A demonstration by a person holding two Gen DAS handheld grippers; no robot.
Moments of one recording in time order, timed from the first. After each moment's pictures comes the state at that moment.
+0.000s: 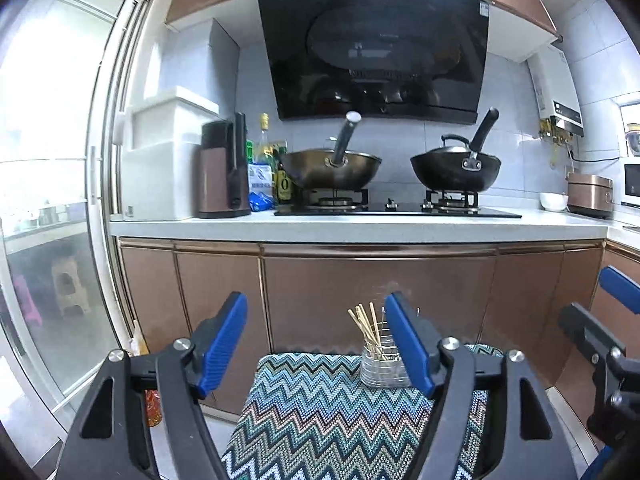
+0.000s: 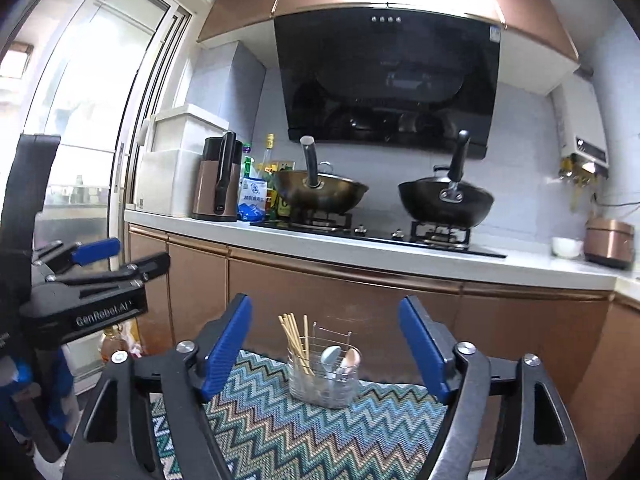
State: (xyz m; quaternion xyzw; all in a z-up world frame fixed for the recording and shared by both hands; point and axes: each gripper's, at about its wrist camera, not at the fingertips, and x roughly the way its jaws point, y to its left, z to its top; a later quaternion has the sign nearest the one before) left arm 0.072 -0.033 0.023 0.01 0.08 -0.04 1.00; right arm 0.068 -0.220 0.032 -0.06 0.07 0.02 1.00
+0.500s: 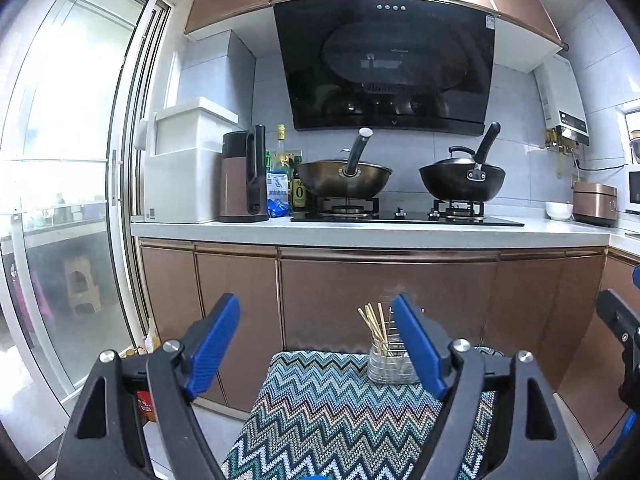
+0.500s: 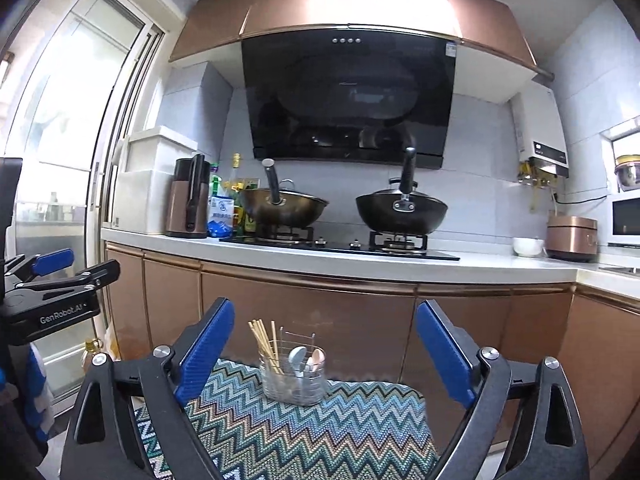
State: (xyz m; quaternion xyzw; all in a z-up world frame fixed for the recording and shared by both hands) left arm 0.036 -0.026 0.024 0.00 0.07 -0.02 1.00; right arm 0.017 -0.244 0.041 -0.04 0.04 -0.04 1.00
